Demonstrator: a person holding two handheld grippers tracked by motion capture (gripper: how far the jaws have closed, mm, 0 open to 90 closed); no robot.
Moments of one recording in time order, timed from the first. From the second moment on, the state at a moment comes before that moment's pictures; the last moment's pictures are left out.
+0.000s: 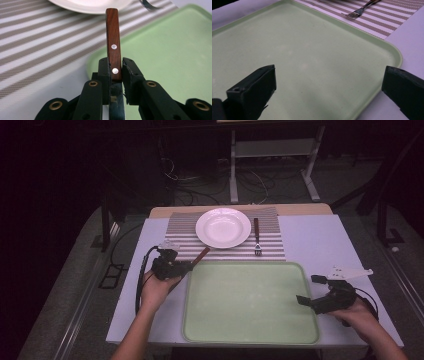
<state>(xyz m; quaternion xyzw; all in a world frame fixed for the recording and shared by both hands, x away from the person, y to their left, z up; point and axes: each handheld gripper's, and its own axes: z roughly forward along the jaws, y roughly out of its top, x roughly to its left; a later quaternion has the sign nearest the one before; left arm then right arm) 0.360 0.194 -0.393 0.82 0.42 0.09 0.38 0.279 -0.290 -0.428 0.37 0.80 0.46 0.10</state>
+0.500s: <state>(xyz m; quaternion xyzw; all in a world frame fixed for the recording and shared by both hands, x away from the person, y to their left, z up) 0.329 0.161 -0.404 0.83 0.39 0.07 0.40 0.279 -0.291 -0.428 0.37 0.80 0.46 0.10</state>
